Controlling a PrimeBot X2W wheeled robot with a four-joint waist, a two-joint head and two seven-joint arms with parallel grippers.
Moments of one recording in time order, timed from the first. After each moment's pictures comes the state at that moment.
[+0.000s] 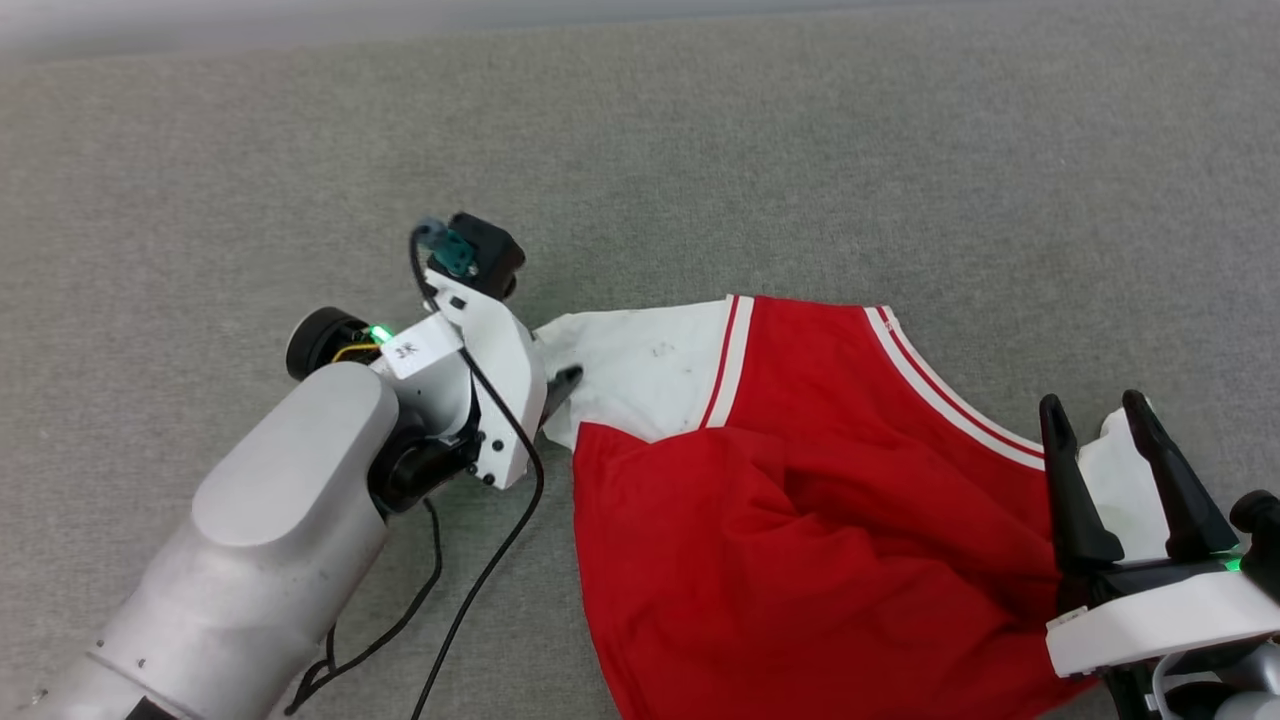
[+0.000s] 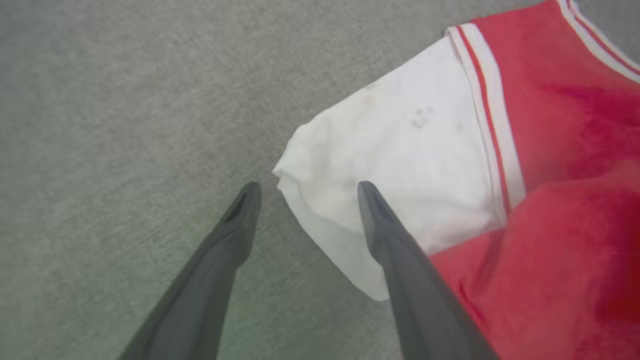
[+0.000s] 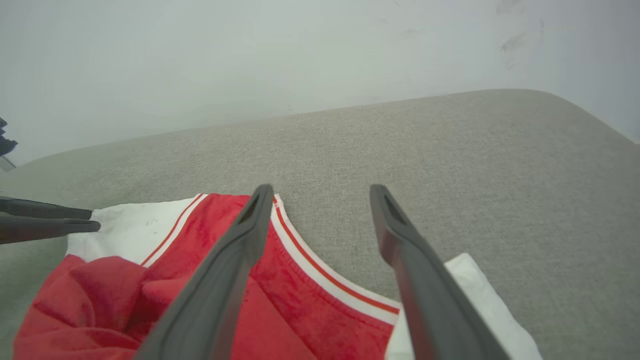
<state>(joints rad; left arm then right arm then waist) -0.80 0.39 -0.75 0.46 -0.78 -0.11 0.52 0.02 -0.05 -0.07 -0.21 0.25 0.13 0.00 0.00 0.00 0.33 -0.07</state>
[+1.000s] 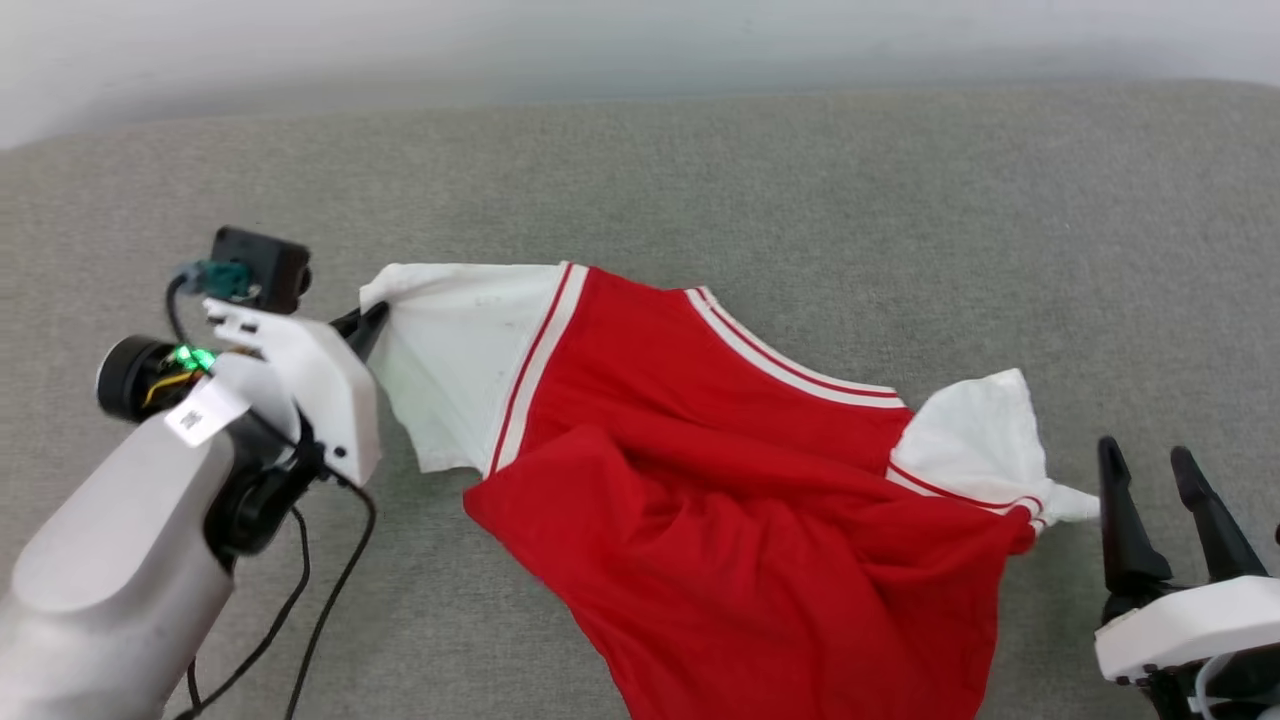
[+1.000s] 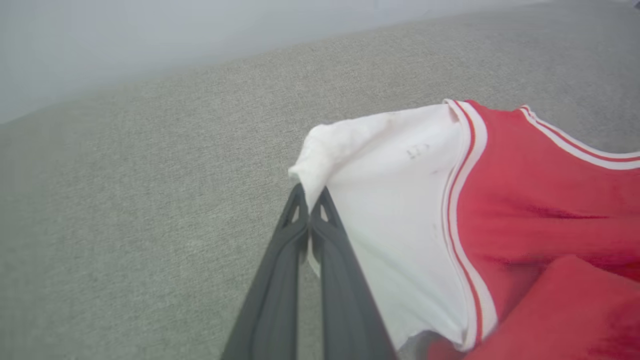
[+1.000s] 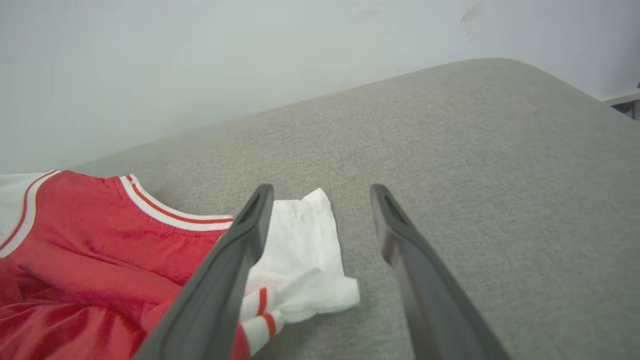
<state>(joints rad) -0.70 0.60 -0.68 0.37 -0.82 0.04 0.23 0.00 -0.05 -0.18 -0.04 0.32 0.13 0.01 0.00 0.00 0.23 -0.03</state>
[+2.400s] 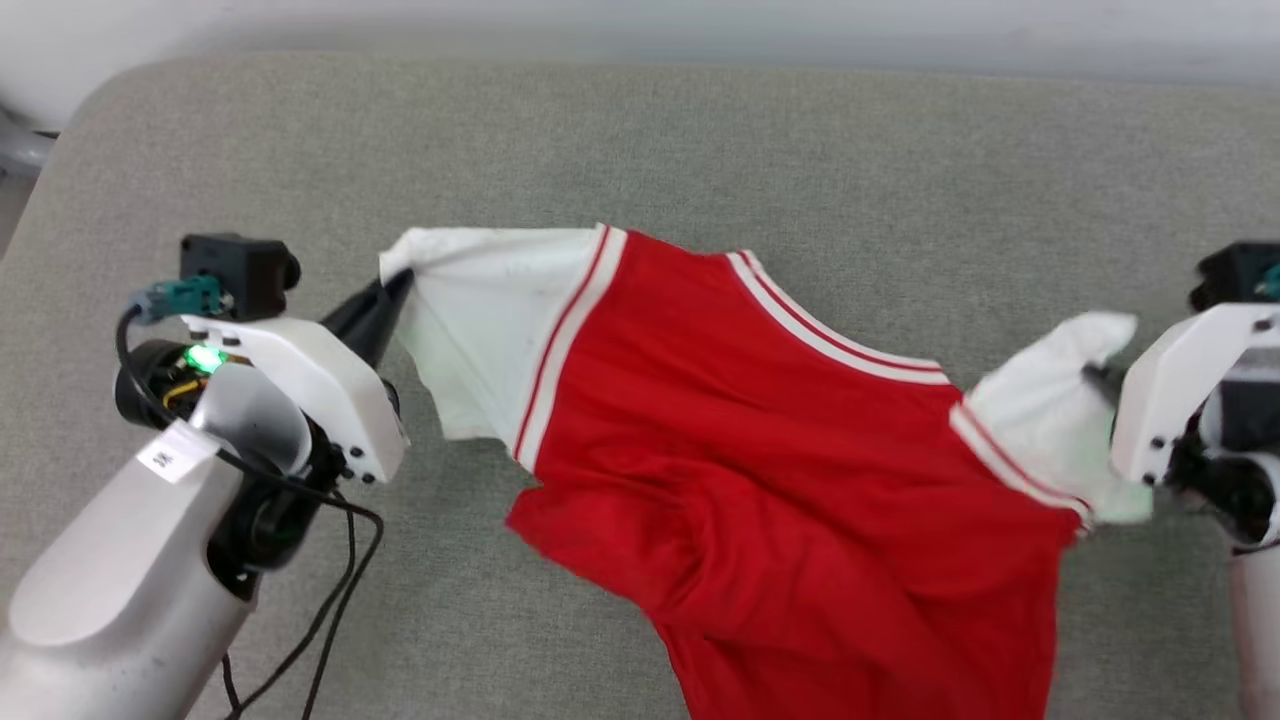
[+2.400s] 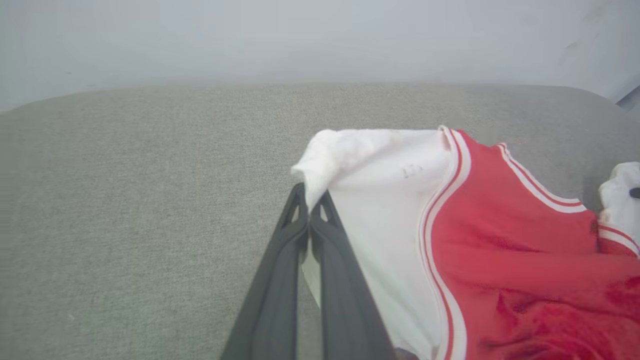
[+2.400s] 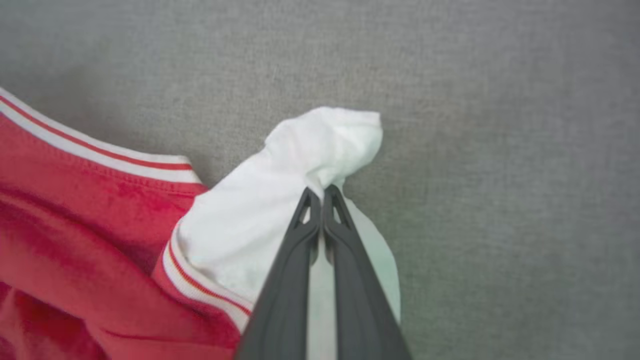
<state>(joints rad) -0.59 0.61 -0.61 0.15 -0.89 0.12 0.13 -0.47 -0.22 -0.11 0.27 0.33 0.13 0.83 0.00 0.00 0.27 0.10</state>
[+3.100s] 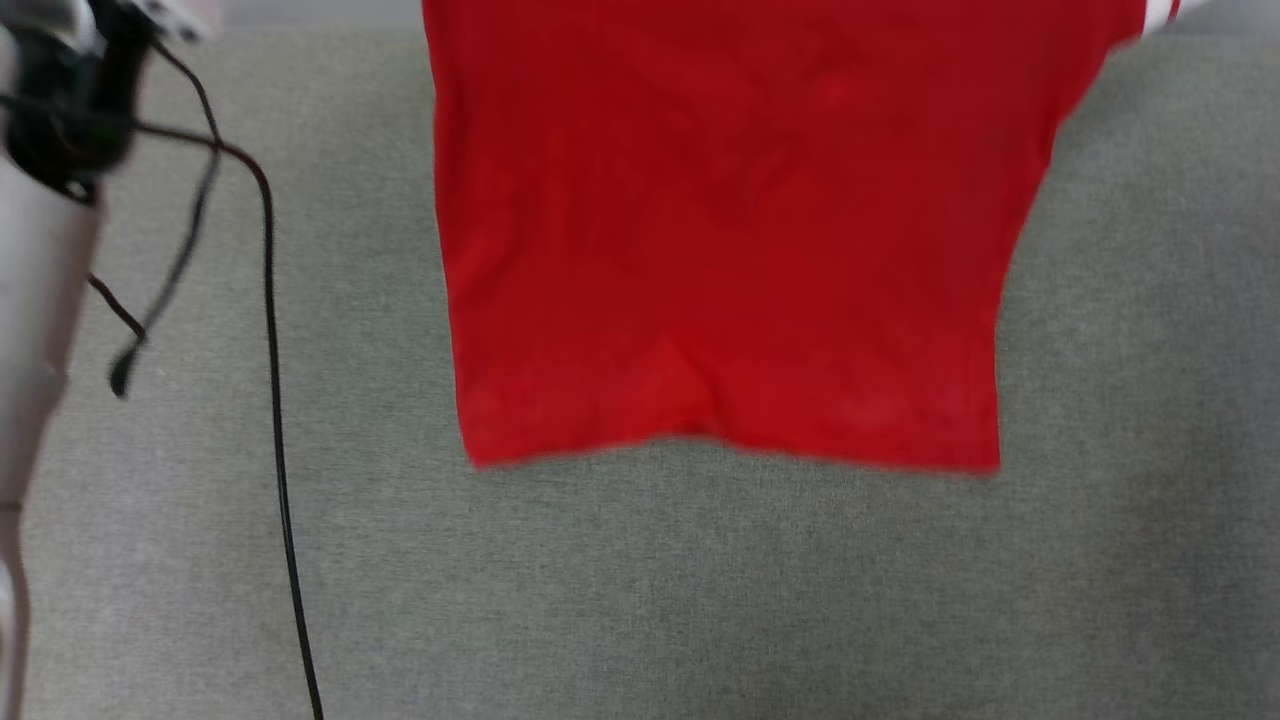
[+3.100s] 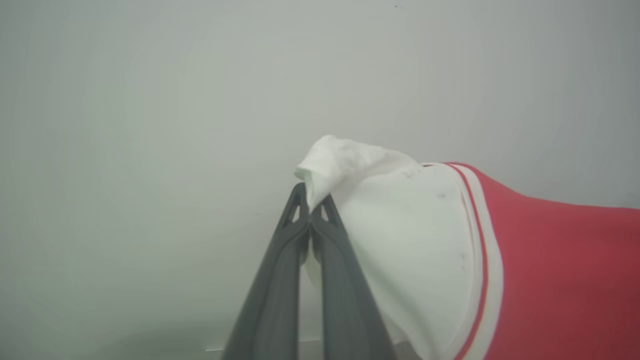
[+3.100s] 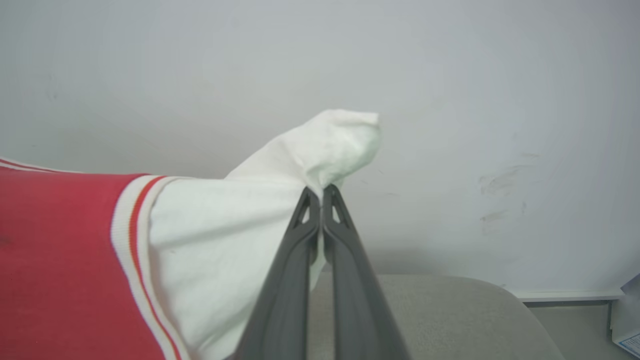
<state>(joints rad) -1.18 0.53 -0.49 0.54 -0.80 0.02 -0.09 -1.04 -0.25 -0.21 0.36 0.11 0.13 0.43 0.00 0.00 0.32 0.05</state>
